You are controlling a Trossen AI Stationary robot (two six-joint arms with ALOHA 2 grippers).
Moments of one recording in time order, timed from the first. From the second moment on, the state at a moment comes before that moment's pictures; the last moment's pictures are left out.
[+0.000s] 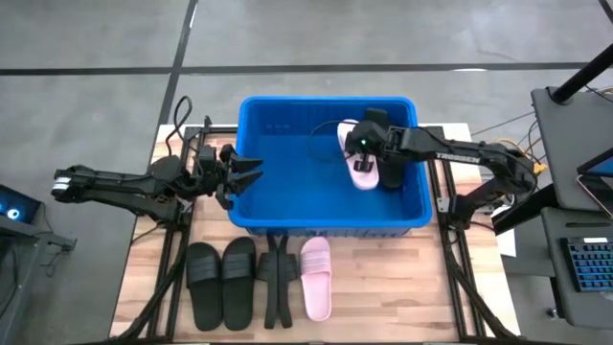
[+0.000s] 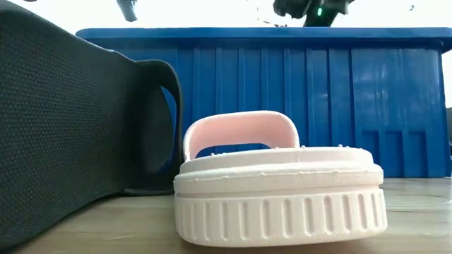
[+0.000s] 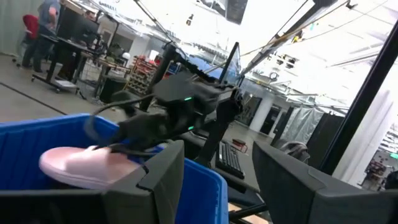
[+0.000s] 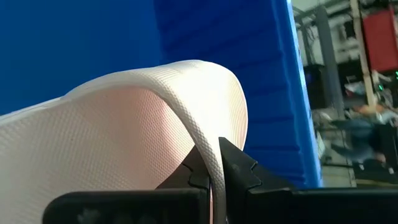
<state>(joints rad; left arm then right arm) -0.04 0.77 0.64 0.41 -0.24 -0.39 -0.33 1.46 1.20 -0.60 0.57 -0.49</state>
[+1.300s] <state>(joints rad) -0.04 0.78 0.64 0.41 -0.24 -0.39 -0.48 1.78 0.97 -0.17 0.60 -0.63</state>
